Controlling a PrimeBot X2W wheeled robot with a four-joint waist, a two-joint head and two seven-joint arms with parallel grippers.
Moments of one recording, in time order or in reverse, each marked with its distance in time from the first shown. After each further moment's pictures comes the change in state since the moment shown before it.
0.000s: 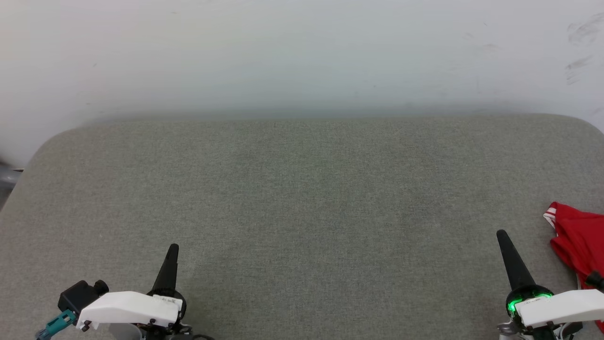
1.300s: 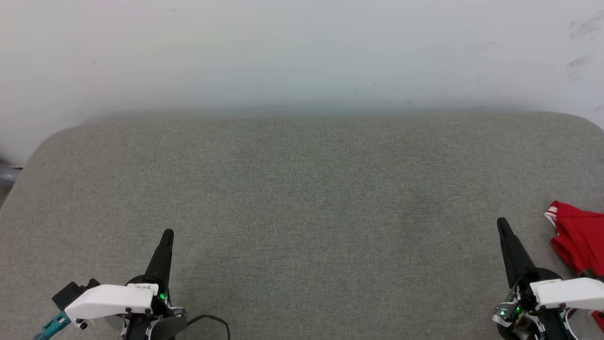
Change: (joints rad) left arm -0.045 -0.030 0.068 0.015 -0.329 -0.044 0.088; right arm -0.084 0.000 -0.002 0.109 0.351 0.000 0.013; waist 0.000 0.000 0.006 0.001
